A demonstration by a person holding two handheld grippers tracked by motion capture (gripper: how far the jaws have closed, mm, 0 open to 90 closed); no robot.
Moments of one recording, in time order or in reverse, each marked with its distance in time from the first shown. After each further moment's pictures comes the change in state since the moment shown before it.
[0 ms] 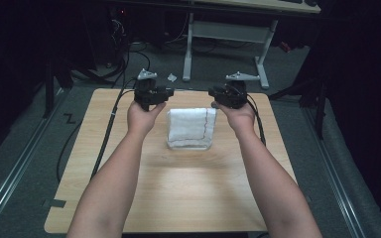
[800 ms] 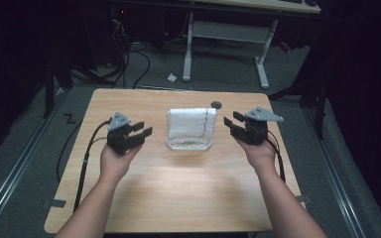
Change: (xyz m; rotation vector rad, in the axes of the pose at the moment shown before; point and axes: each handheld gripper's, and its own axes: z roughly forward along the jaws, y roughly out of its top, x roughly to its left) left arm -0.012 -0.121 -0.104 -0.004 -0.013 0.054; right arm 0.023 -0.080 -0.090 -0.067 -0.076 -0.100
